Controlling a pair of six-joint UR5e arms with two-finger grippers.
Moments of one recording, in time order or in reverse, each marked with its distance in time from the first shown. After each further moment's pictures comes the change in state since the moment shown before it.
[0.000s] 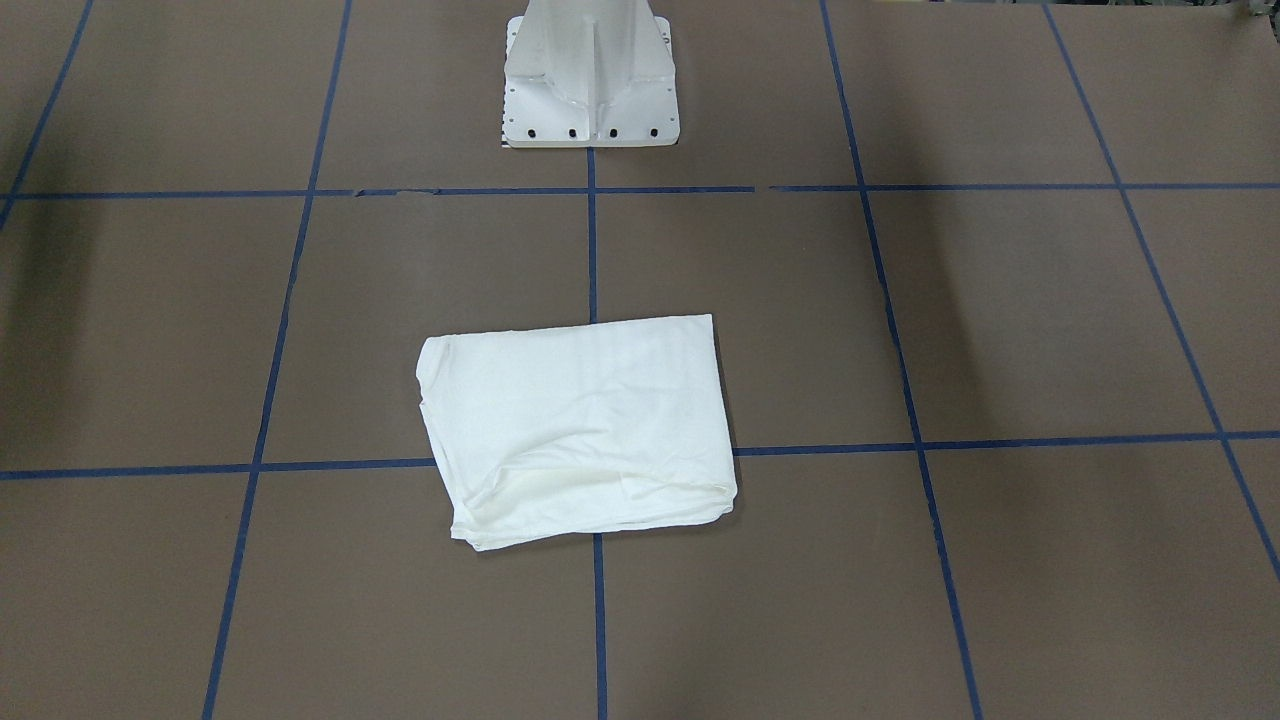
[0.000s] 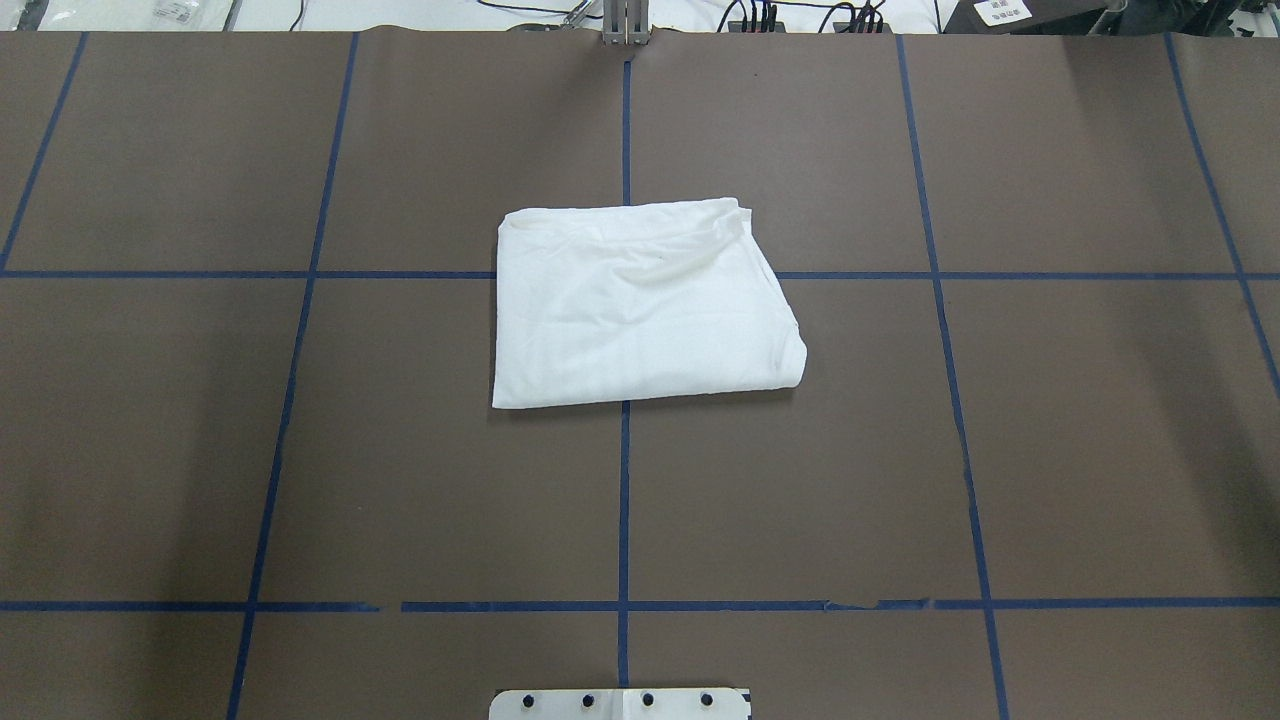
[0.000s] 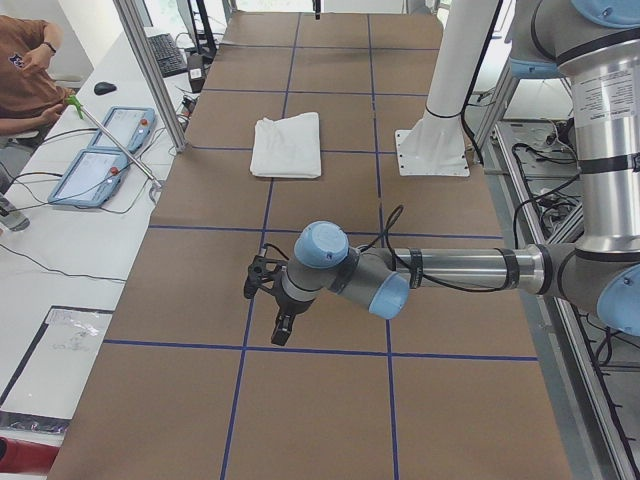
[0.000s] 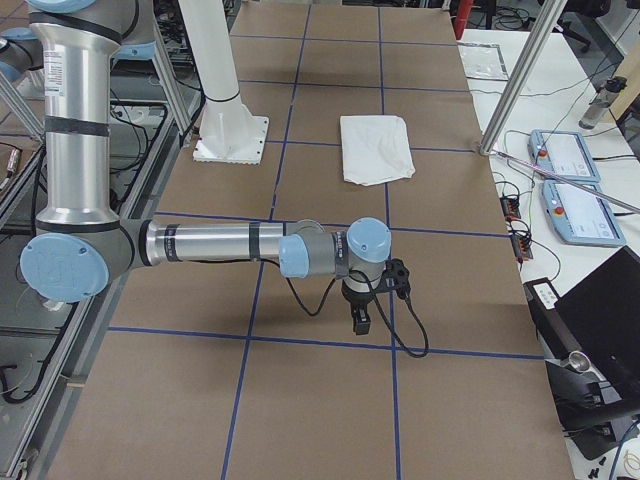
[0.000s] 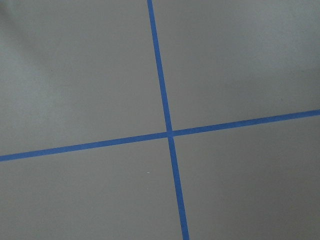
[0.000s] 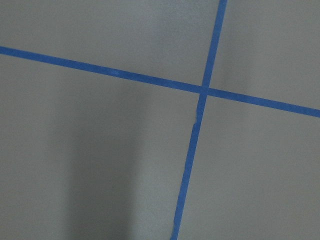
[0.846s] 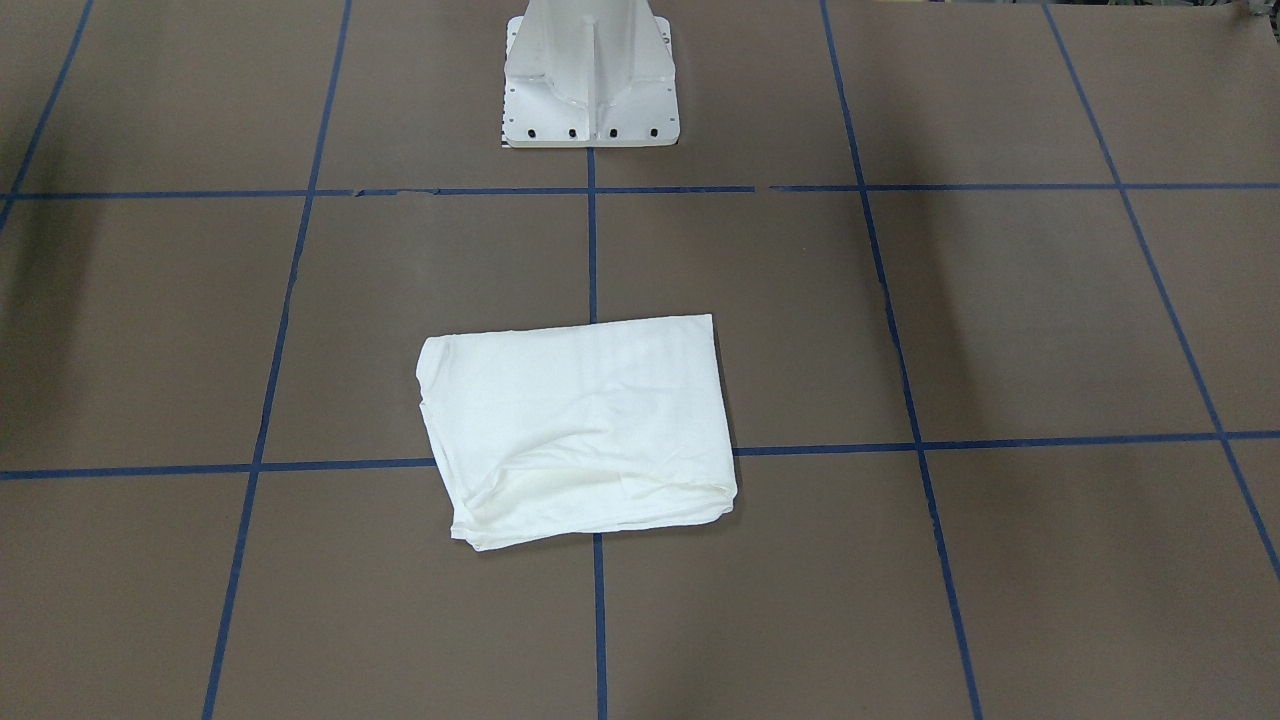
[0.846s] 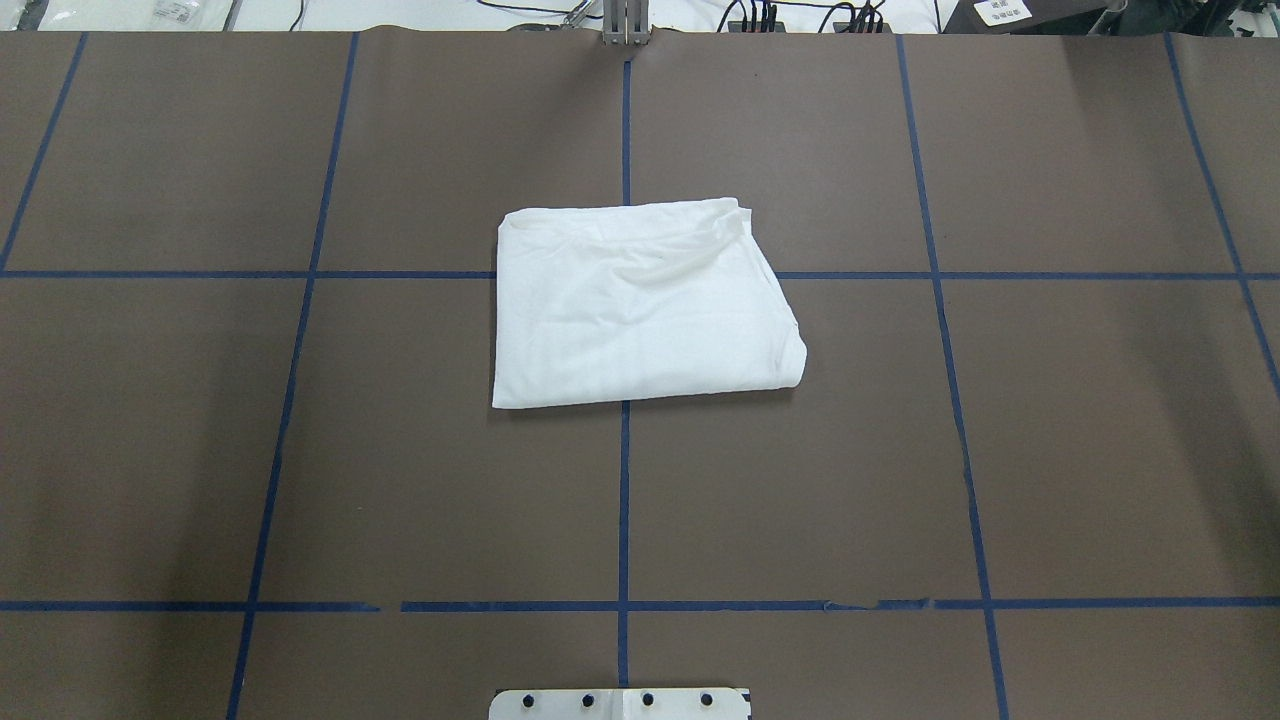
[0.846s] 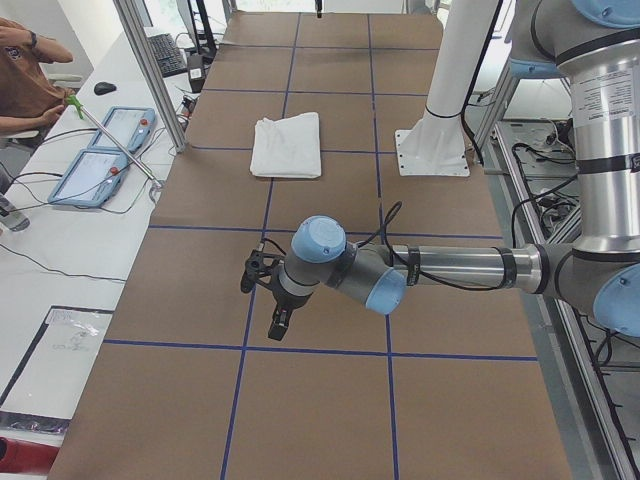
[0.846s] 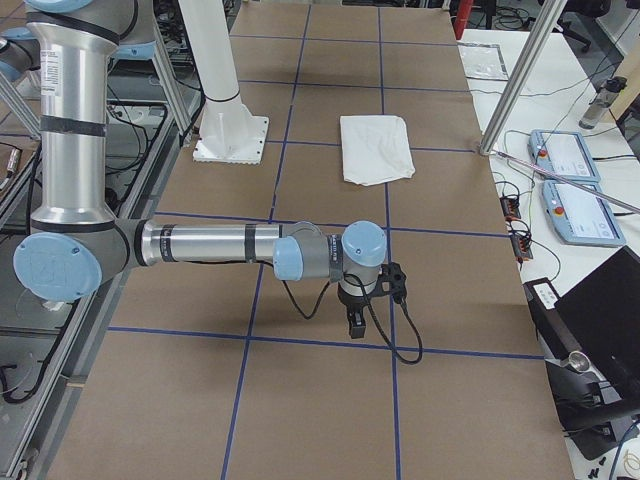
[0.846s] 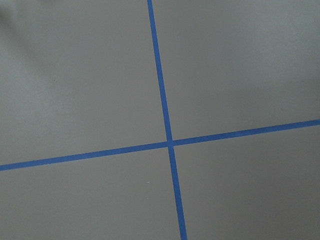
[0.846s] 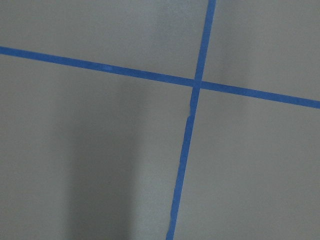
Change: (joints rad) left arm 0.000 -0.006 -0.013 0.004 -0.009 -0.005; right arm 0.018 -0.012 0.004 -0.004 0.007 0.010
